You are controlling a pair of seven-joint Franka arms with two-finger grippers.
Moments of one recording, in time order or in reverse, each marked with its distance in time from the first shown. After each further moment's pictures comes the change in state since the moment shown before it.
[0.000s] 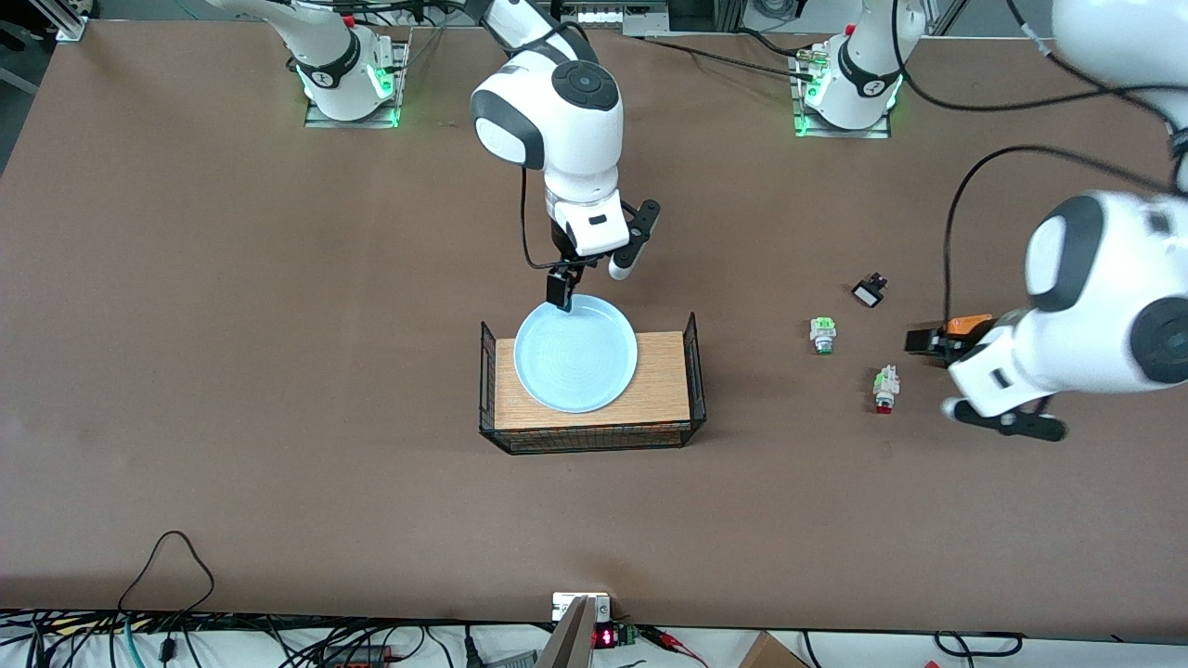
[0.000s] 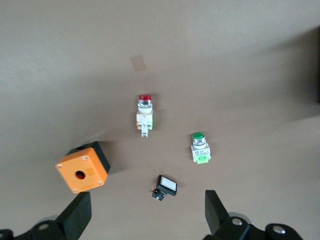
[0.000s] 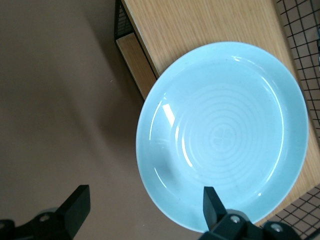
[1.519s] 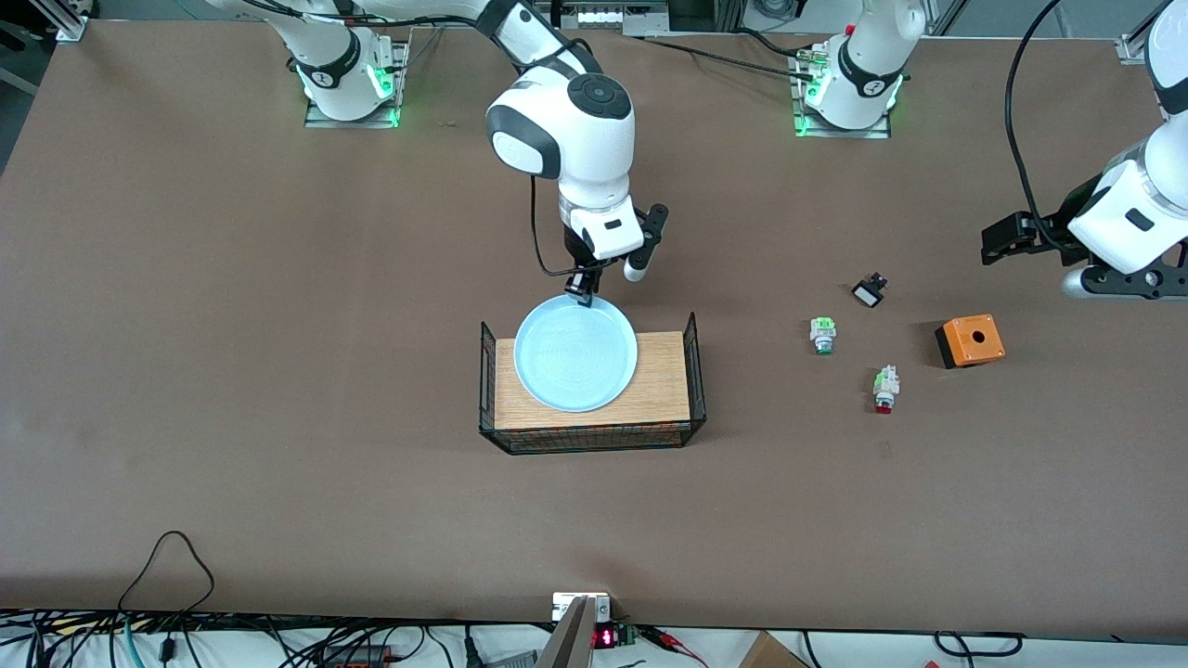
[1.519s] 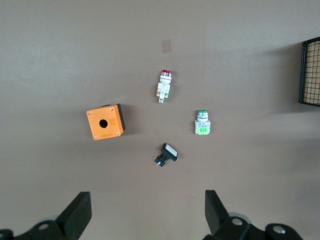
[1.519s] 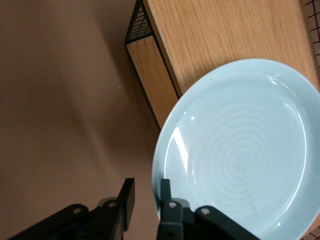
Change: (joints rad) left arm 0.056 -0.424 0.008 -0.350 -0.034 0.032 -0.102; right arm 0.020 0.038 -0.001 0.000 -0.032 0.048 -0.005
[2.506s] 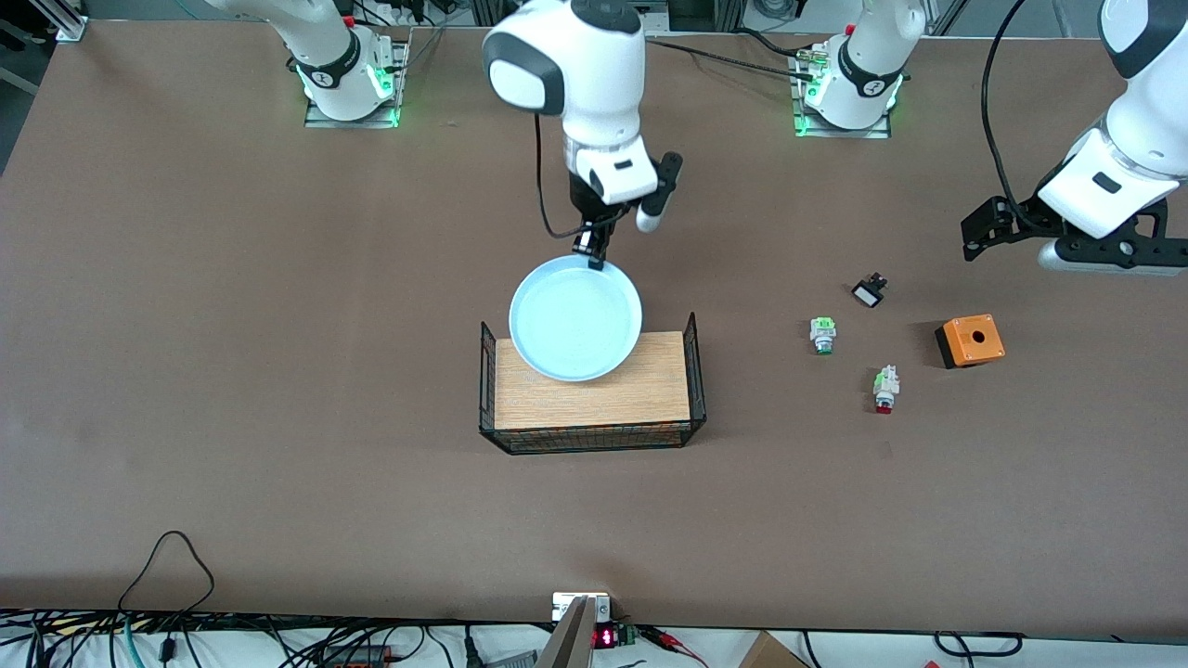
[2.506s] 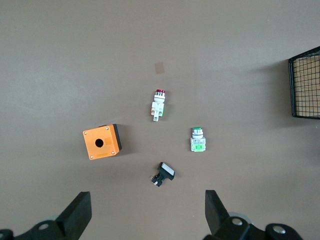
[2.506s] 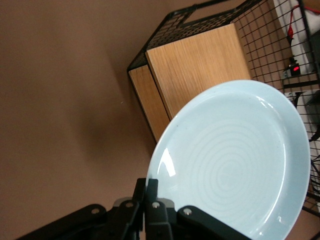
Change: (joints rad) left arm 0.002 -0.138 -0.029 -0.195 0.000 0.197 0.000; right arm 0.052 -0.145 0.001 0.014 -0.001 -0.094 0.004
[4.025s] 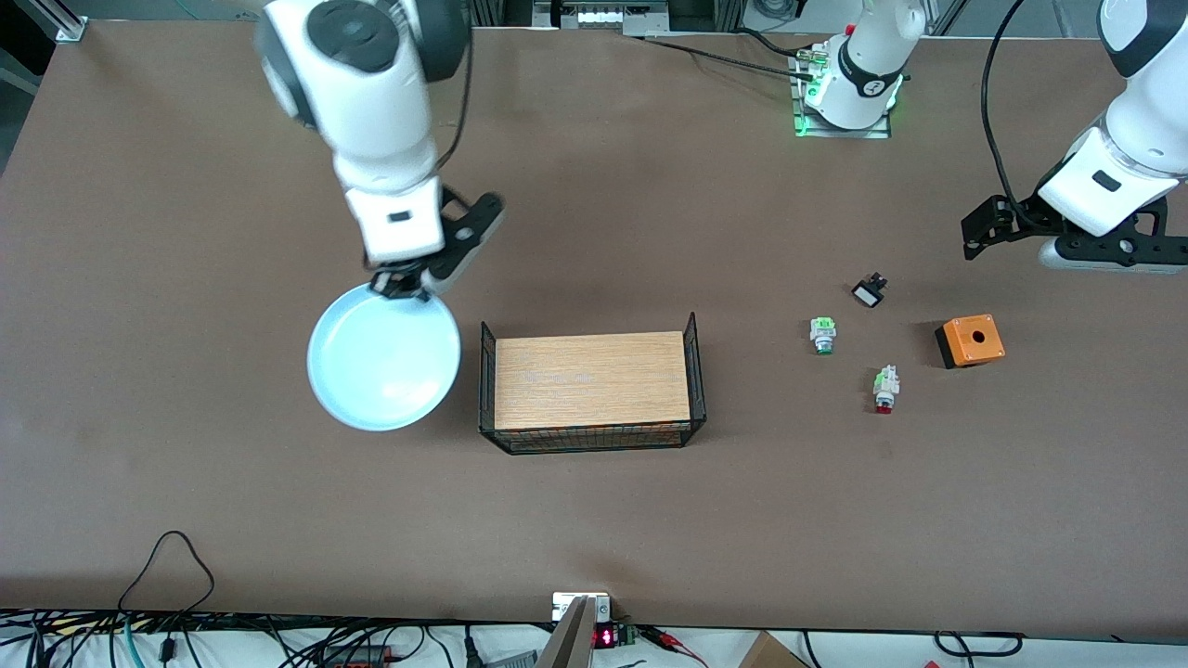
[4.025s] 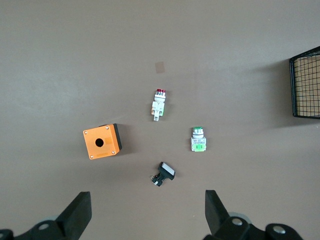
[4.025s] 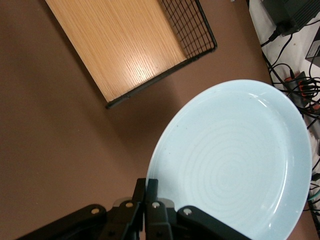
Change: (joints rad) left arm 0.001 0.000 -0.002 -0.004 0.000 0.001 0.000; right arm -0.362 -0.162 -0.054 -0.043 0.197 -0.188 -0.403
